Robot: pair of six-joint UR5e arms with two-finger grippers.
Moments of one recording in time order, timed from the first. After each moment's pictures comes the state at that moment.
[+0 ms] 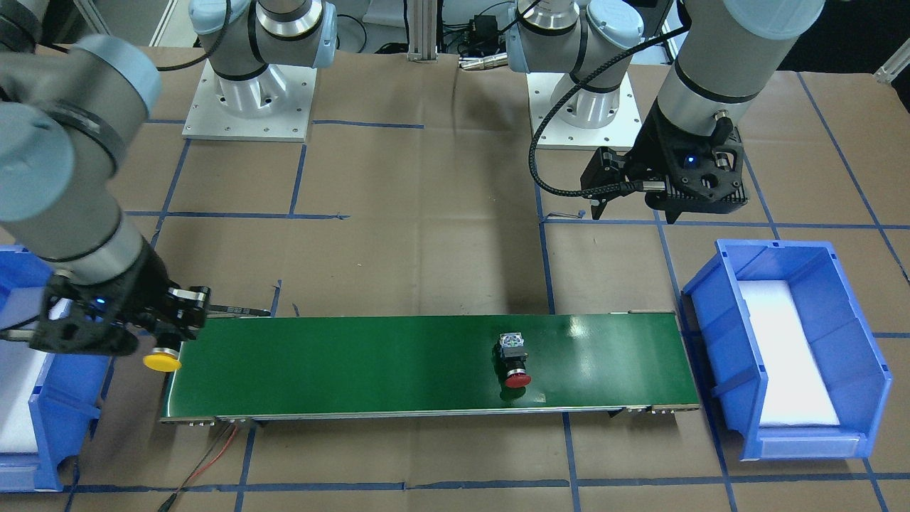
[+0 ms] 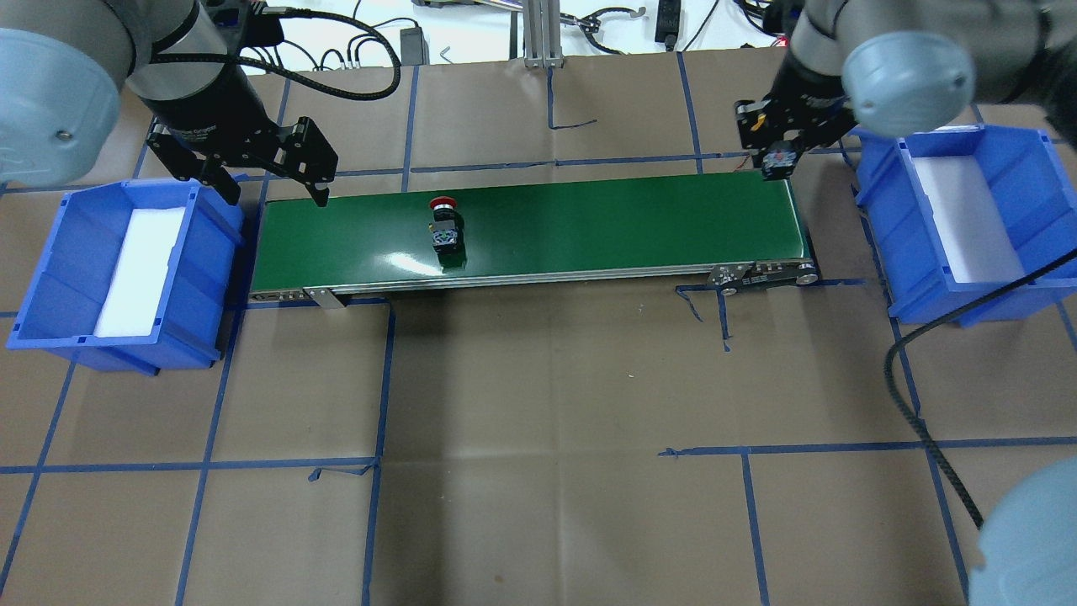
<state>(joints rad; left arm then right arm) -1.54 -1.63 -1.56 -1.52 1.59 0.09 1.43 -1.30 1.49 -1.81 -1.57 -0.10</state>
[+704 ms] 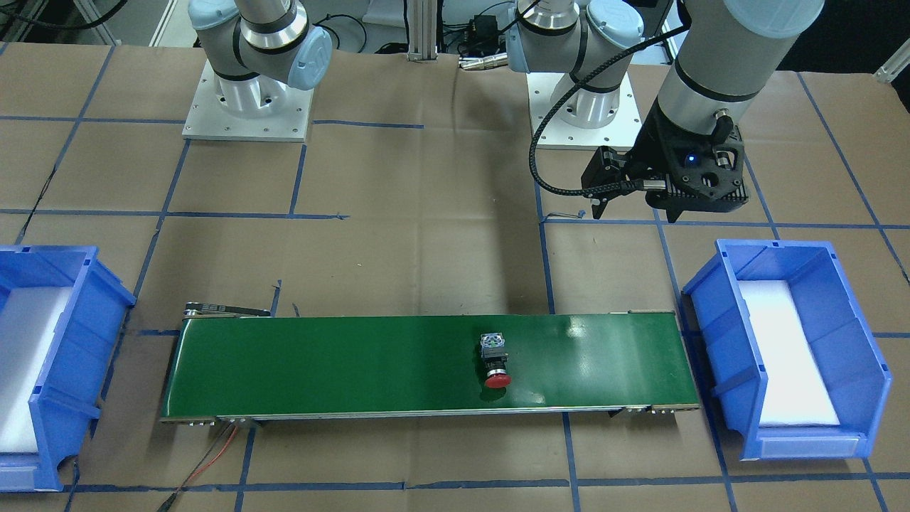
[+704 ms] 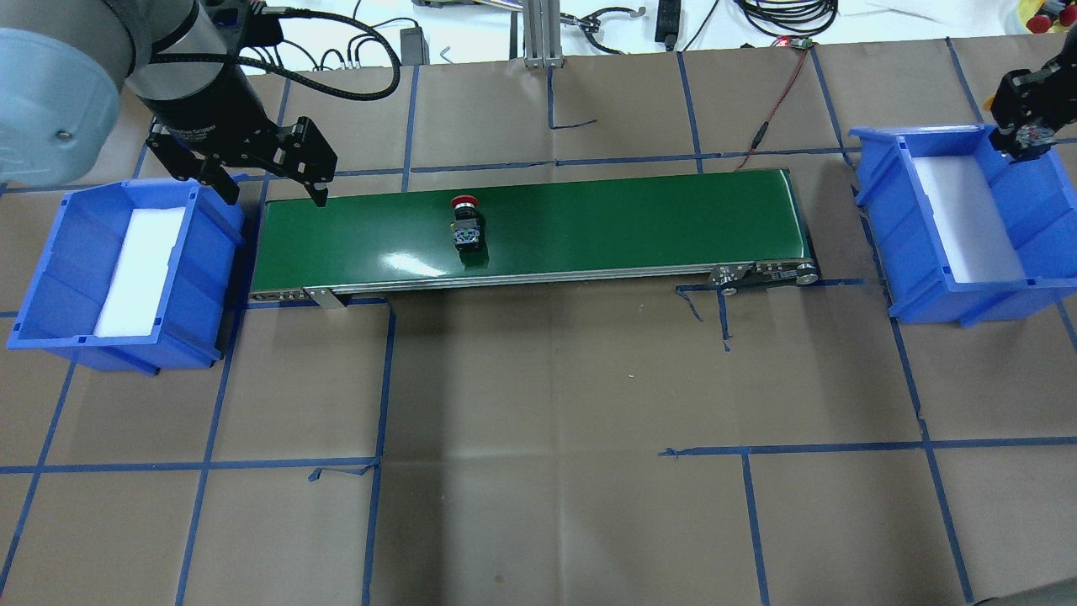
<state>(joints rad) -1.54 -1.63 -1.56 -1.52 1.59 0.09 1.09 -1.34 1.47 -1.76 -1.56 -0.59</state>
